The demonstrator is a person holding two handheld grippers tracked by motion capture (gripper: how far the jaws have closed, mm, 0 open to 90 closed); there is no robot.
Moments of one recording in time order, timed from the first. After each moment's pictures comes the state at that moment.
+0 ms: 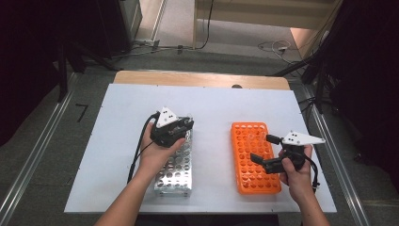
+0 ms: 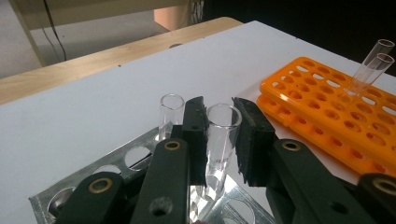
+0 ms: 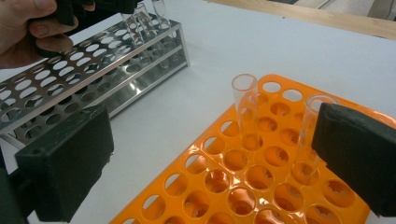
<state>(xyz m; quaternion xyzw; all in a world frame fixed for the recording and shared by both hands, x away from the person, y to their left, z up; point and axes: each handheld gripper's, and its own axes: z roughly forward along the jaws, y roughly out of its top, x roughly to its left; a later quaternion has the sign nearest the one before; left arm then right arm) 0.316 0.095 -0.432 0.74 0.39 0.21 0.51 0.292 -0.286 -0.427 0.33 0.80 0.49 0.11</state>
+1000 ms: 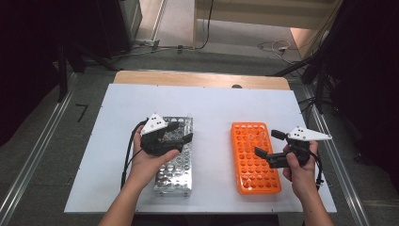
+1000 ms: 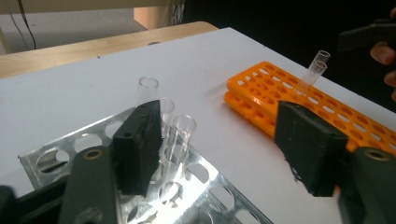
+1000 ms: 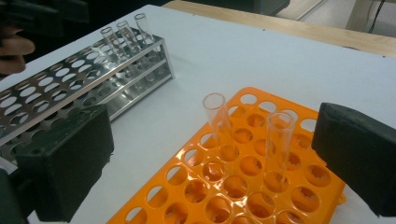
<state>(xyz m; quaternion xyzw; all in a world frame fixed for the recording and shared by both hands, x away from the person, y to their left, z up) 0.279 0.114 -0.424 0.73 0.39 0.16 0.53 0.300 -0.294 -0.417 0.34 0.79 0.50 0.13</state>
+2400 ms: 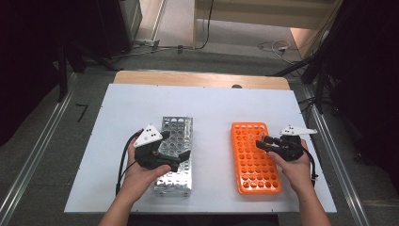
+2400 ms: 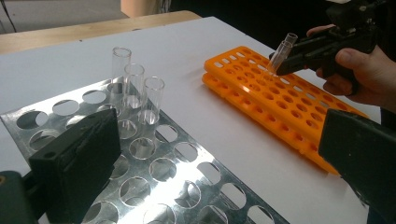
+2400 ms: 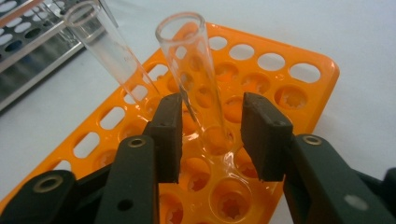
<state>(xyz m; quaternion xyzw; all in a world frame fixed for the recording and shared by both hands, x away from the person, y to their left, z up) 0.252 0.120 -0.426 0.74 0.39 0.14 0.54 0.337 -0.304 -0.462 0.40 0.81 0.42 0.12</state>
